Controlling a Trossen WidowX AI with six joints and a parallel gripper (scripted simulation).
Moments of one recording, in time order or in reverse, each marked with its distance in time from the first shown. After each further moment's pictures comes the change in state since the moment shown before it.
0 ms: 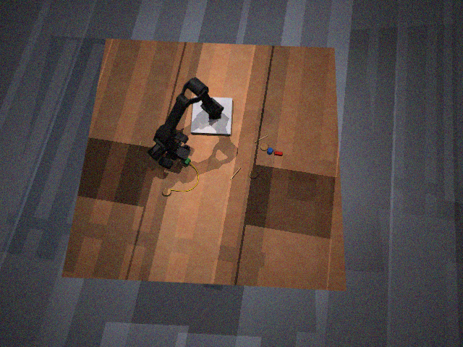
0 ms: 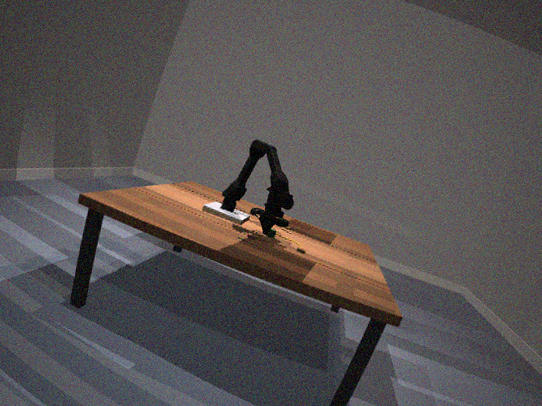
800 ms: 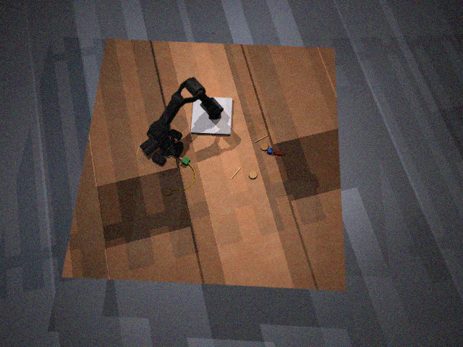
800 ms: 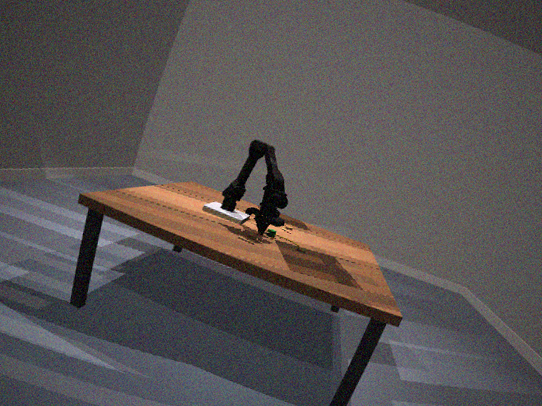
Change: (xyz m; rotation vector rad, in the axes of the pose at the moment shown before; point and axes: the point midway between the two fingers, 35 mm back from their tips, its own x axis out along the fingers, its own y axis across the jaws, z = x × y) arm -0.004 0.000 -0.037 0.017 0.006 -0.013
